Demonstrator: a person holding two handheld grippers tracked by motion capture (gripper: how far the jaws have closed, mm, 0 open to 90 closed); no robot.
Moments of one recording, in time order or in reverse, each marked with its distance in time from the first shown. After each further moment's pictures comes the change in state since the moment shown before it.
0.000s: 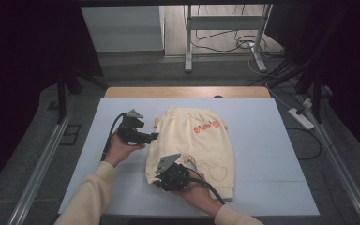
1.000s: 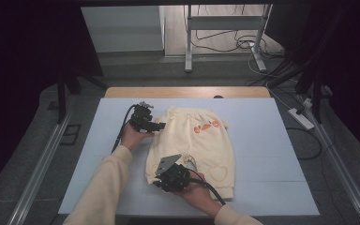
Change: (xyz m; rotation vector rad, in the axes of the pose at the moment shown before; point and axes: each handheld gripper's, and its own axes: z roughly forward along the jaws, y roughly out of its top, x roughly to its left) left arm 0.034 0.027 0.068 0.066 0.016 -0.068; right arm 0.002 -0.001 0.000 -0.003 -0.005 -0.005
